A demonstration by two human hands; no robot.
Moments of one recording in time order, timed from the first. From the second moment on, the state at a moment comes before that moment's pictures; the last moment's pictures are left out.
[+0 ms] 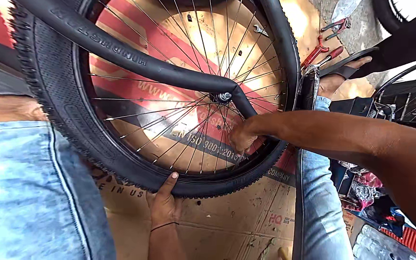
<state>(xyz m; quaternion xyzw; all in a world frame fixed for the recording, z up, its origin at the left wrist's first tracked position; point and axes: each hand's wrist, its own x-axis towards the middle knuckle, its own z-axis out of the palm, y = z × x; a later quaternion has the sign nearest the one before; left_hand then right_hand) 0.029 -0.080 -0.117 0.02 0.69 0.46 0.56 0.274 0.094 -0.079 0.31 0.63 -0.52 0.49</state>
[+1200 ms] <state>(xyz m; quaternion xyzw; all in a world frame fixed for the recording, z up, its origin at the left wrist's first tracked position) 0.033 -0.085 -0.118 0.06 0.70 0.42 0.57 0.200 -0.208 -0.059 0.78 0.07 -0.61 -0.12</state>
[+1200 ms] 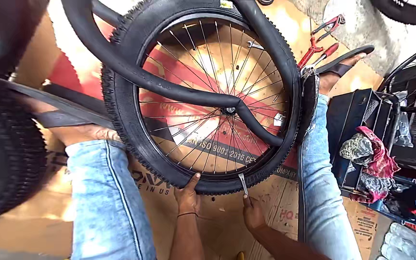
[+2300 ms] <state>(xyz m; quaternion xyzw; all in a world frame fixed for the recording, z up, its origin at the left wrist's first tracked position) 0.030 -0.089 -0.130 0.03 0.69 0.43 0.59 0.294 -0.013 -0.027 0.44 0.71 -0.46 0.30</state>
